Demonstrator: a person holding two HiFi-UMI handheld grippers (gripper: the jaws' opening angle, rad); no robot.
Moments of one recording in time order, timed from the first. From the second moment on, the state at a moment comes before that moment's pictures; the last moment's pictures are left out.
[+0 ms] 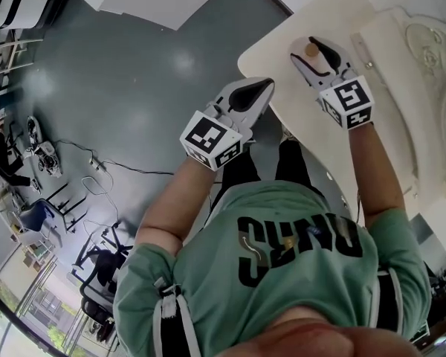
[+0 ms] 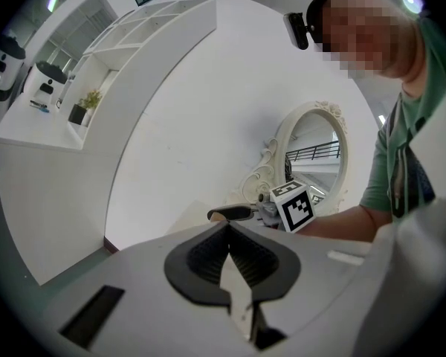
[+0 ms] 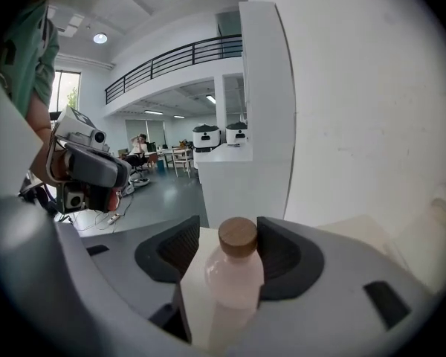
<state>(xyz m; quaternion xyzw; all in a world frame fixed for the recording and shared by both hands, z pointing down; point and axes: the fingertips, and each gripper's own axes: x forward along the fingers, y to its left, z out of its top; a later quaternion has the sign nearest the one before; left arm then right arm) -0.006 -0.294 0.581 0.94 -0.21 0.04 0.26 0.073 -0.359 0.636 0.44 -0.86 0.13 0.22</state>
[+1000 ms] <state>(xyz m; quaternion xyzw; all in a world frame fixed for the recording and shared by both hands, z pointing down) -0.041 -0.297 0.349 0.96 -0.25 -0.01 0.15 0.122 -0.295 0.354 0.45 -0.88 0.07 0.12</state>
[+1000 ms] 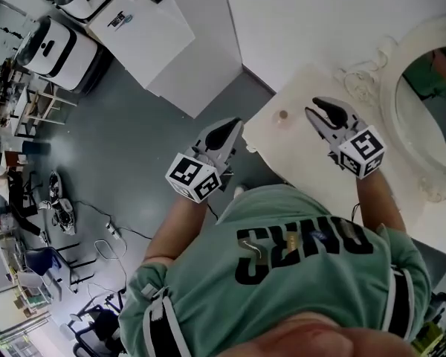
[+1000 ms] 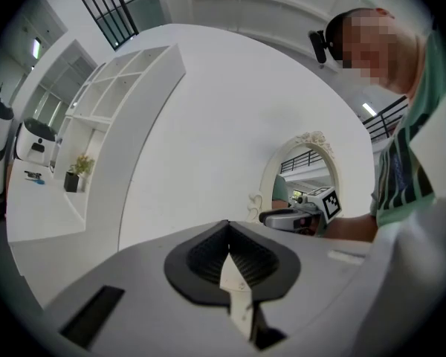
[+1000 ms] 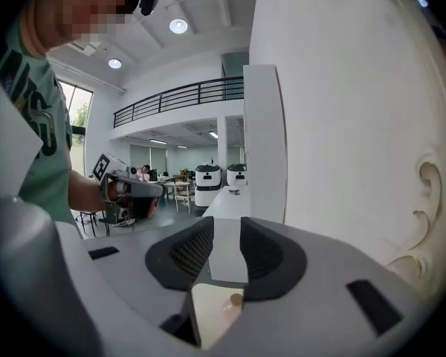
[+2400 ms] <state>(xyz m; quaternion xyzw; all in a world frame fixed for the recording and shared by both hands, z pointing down) -0.057 -0.284 0.318 0.96 -0.26 -0.02 0.14 0.094 -0.275 0.304 0.40 -0.91 0.06 0.08</state>
